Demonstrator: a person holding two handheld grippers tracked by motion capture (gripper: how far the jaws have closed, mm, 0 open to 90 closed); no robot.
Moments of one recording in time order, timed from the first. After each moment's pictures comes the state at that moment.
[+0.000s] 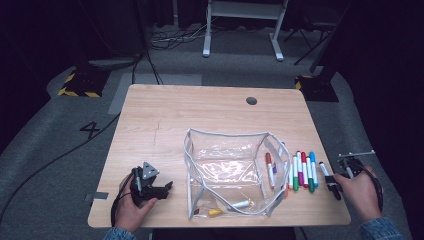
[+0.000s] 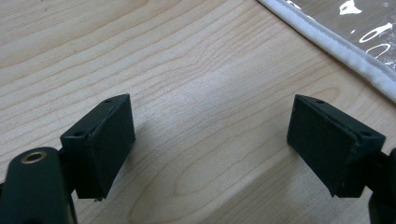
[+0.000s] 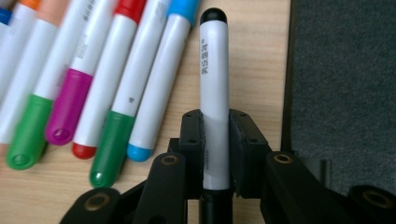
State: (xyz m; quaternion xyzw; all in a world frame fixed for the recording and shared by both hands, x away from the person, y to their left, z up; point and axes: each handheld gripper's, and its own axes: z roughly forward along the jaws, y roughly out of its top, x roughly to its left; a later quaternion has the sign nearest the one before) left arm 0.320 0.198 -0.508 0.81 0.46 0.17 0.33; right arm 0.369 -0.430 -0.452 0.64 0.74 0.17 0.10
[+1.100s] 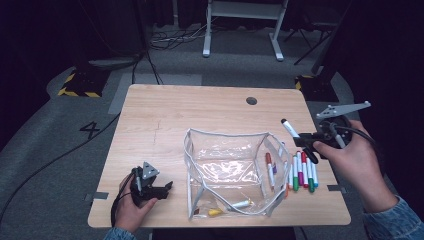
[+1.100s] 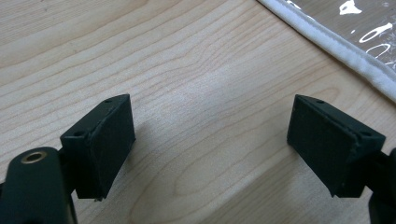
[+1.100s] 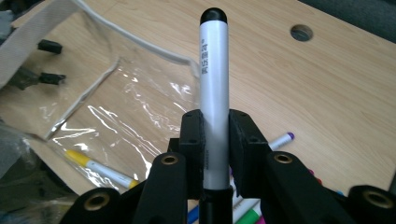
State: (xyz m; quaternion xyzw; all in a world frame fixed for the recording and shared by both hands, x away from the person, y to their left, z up) left arm 0.320 0.198 -0.508 0.81 0.46 0.17 0.33; right arm 0.353 -0.272 -0.255 0.40 0.85 0.32 0.14
